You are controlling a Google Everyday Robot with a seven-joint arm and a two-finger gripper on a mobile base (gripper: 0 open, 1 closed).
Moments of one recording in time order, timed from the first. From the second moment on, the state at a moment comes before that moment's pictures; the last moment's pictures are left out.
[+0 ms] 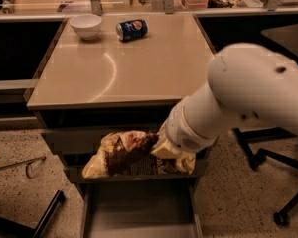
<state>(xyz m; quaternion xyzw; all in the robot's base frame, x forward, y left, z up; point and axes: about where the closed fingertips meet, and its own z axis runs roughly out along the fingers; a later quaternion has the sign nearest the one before) 0.420 -0.022 0.819 -0.62 0.74 0.13 0.23</state>
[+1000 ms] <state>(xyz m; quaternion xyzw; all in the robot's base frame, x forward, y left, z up) 0.404 -0.022 0.773 -0.56 0.76 0.17 0.28</state>
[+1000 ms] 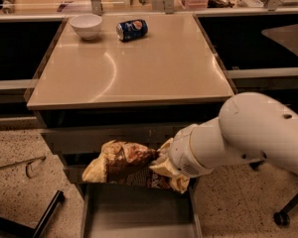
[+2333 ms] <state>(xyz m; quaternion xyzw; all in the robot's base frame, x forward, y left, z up) 0.408 -0.051 0.646 -0.40 0.82 0.20 0.35</state>
